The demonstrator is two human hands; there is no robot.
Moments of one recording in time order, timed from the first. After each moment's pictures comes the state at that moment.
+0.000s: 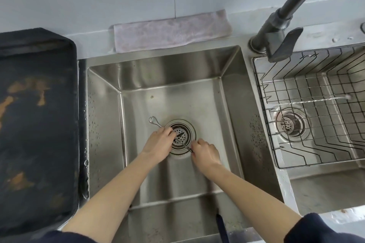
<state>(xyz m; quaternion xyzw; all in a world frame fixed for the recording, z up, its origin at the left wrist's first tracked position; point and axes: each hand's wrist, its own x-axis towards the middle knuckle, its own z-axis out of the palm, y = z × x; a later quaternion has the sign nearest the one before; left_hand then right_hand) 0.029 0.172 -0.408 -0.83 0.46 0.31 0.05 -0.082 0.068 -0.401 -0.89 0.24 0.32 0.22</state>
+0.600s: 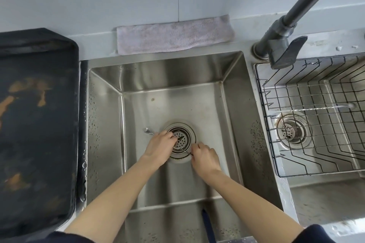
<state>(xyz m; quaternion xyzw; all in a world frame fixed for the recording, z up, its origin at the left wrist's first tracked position) 0.025 0.164 -0.409 -0.84 0.47 0.27 0.07 -0.083 0.068 -0.401 -0.90 0.25 0.29 0.22</state>
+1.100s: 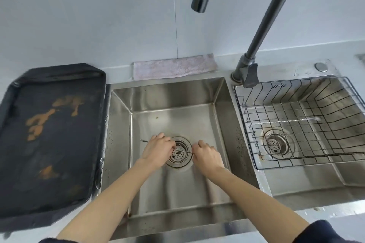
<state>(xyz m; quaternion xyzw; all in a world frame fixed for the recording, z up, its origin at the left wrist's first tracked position) 0.014 0.171 -0.327 -0.86 0.47 0.18 0.03 -0.097 0.057 -0.330 -0.94 0.22 0.19 0.20</state>
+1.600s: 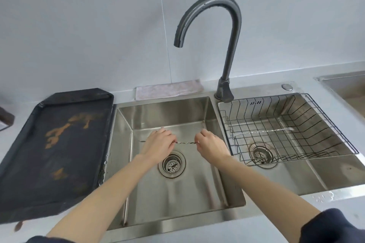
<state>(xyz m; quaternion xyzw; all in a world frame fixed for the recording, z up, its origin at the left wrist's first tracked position) -0.019 0.161 -0.249 -0.87 0.49 0.06 -0.06 -0.127 0.020 -0.261 -0.97 0.19 0.02 0.17</state>
